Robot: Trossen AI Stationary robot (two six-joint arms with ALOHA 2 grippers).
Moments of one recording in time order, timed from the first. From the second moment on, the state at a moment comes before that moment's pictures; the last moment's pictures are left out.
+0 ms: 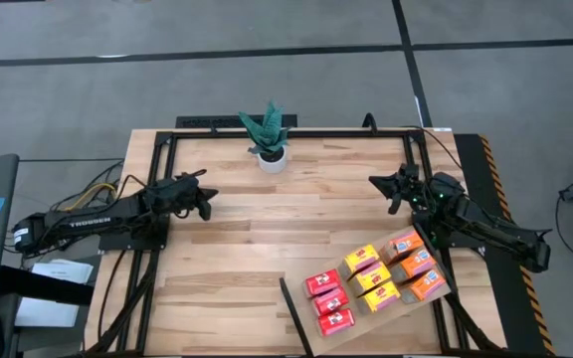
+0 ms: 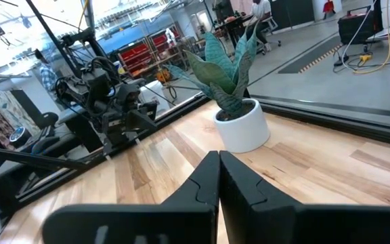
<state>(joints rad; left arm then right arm) 0.37 0.44 0.02 0.02 -0.21 -0.43 -0.50 0.04 0.02 0.00 -0.10 0.41</state>
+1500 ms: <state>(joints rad) 0.22 0.01 0.03 -0.04 -0.01 -0.07 -0.50 0.05 0.02 0.01 -0.10 0.41</state>
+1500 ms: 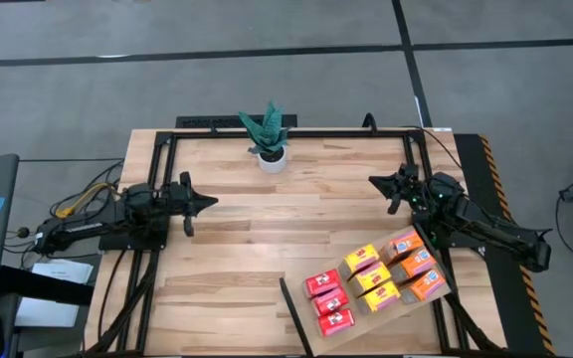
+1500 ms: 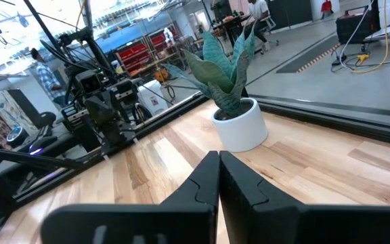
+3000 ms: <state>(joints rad) 0.22 0.01 0.03 -0.04 -0.01 -0.07 -0.50 0.05 0.02 0.01 -0.10 0.41</state>
